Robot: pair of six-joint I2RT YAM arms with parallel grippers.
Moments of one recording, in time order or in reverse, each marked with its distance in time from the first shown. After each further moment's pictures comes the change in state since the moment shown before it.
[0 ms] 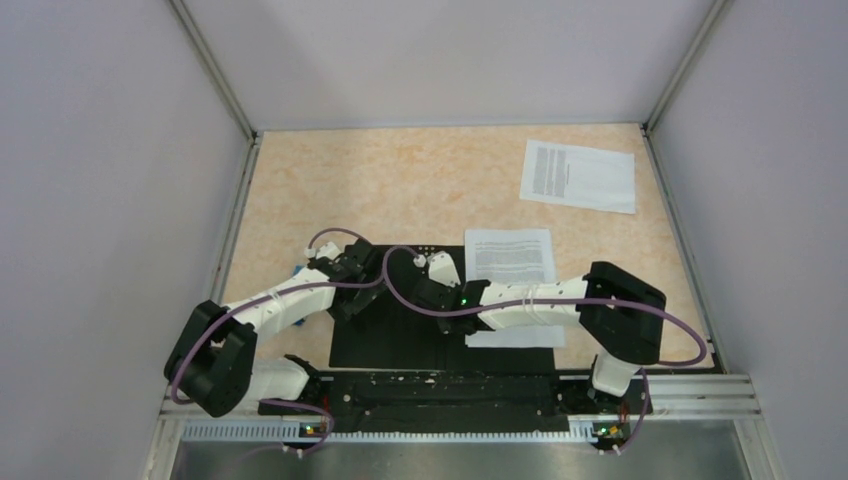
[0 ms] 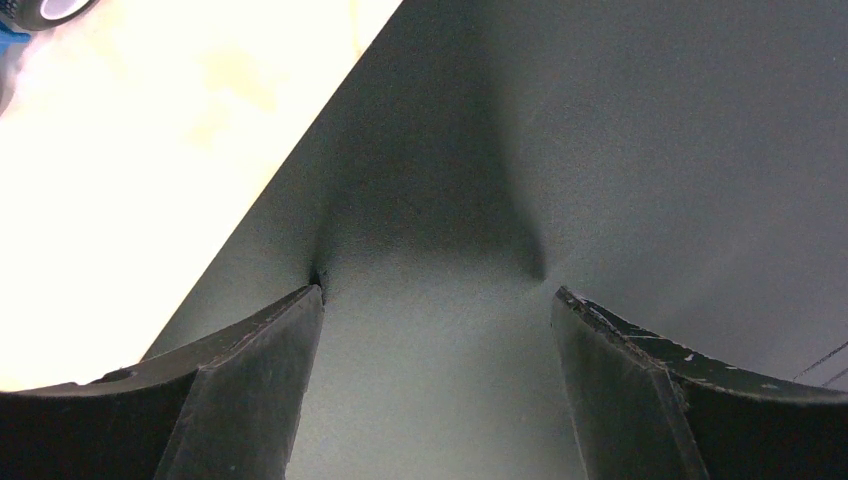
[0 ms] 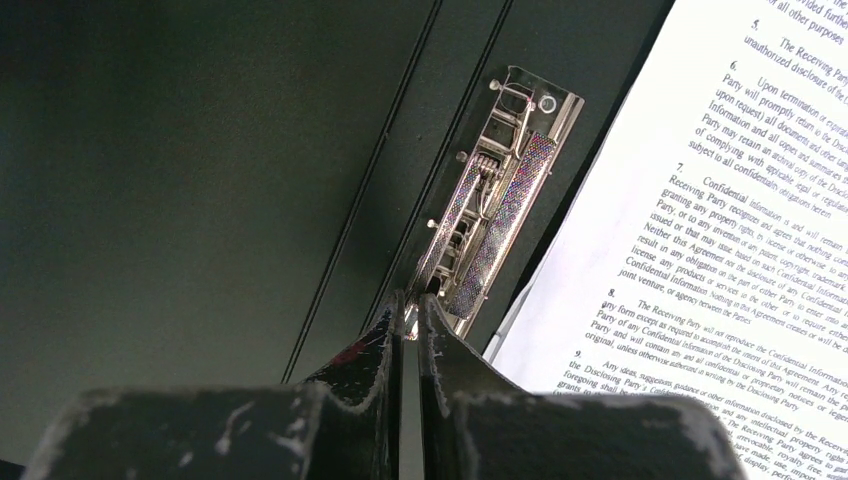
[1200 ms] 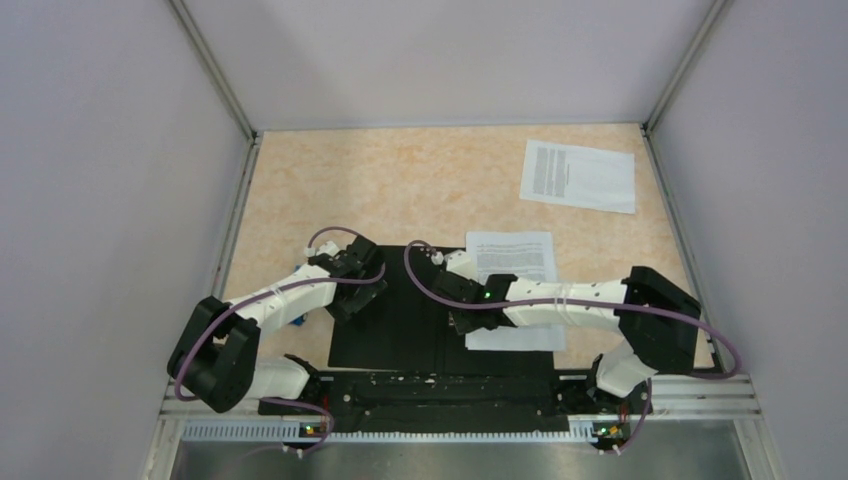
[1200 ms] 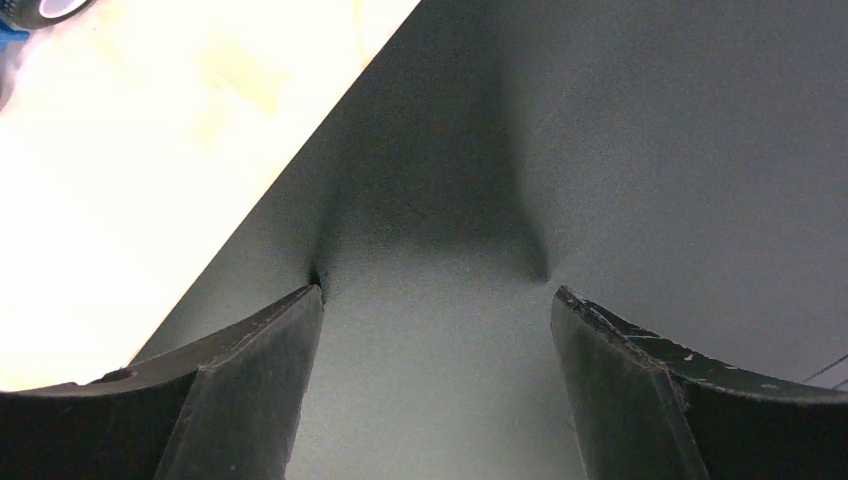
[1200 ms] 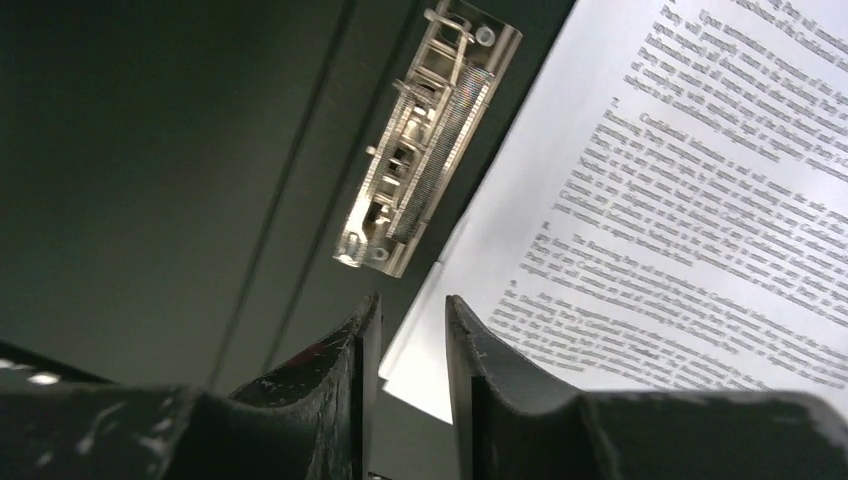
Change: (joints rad) left arm 0.019 0.026 0.017 -0.015 0.022 0.001; right arm -0.047 -0.164 -0.066 -0.096 -0.101 -0.028
